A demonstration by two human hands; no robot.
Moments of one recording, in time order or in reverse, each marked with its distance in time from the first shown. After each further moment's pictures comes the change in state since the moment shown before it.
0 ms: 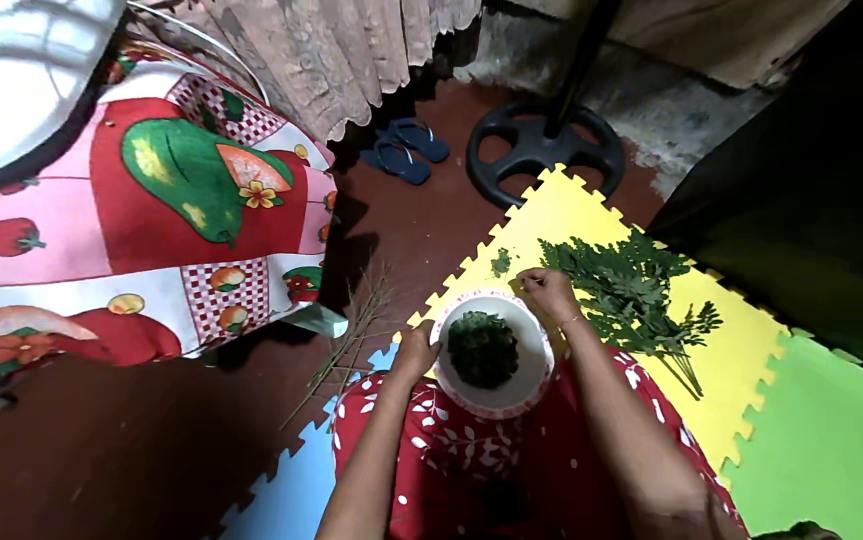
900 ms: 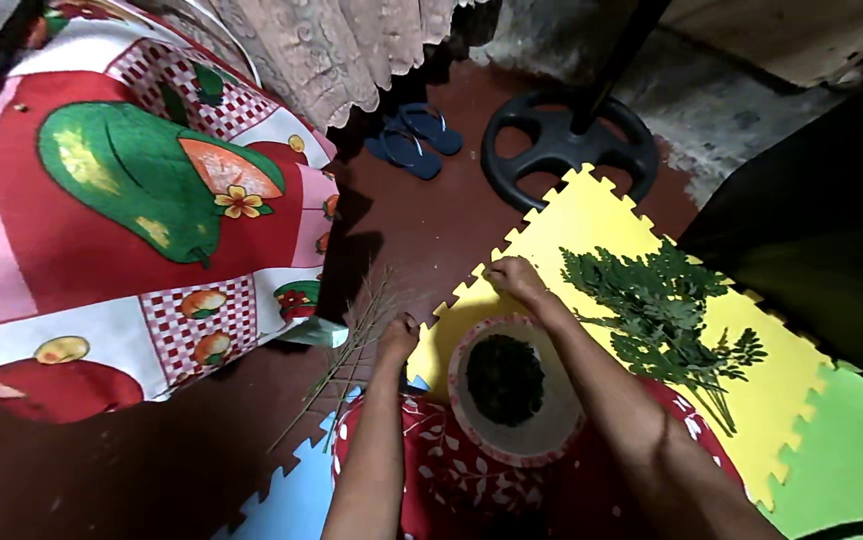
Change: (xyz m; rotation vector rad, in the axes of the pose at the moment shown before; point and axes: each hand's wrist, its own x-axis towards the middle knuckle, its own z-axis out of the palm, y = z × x) left_hand 0.067 -0.044 -0.028 -0.036 0.094 -0.247; right_hand 0.101 -0.021 0.055 -0.282 -0.275 -0.173
